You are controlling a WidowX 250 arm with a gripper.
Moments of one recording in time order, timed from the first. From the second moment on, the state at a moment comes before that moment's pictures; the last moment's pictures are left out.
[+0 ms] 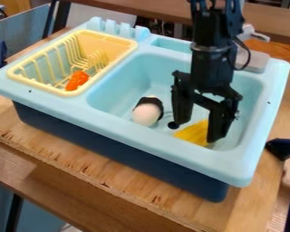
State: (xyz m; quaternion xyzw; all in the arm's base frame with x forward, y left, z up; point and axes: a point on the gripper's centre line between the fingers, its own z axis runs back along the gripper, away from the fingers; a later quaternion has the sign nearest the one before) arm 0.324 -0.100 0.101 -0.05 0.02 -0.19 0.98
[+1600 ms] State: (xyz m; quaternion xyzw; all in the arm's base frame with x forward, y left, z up) arm 0.343 -0.046 0.097 -0.05 0.01 -0.08 0.99
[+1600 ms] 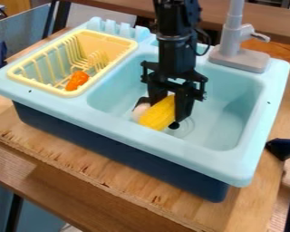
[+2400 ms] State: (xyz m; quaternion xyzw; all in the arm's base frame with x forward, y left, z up) arm 0.374 -0.052 0.074 -0.10 0.01 -0.07 0.99
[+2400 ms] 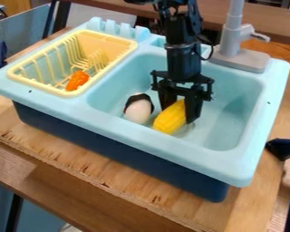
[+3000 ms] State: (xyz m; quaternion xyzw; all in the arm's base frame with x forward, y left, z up) arm 0.358 -0.052 0.095 -0.05 0.01 -0.06 1.00
